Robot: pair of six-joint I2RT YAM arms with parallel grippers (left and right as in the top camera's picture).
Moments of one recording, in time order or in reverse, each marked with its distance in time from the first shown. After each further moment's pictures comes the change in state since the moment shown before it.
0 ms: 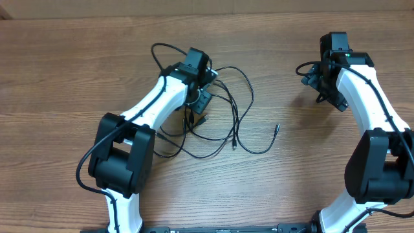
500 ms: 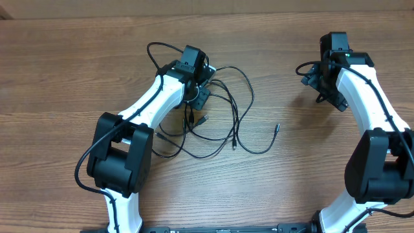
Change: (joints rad) left arm 0.016 0.000 0.000 0.048 0.049 -0.003; right arm 0.000 0.000 0.000 0.000 0.000 0.000
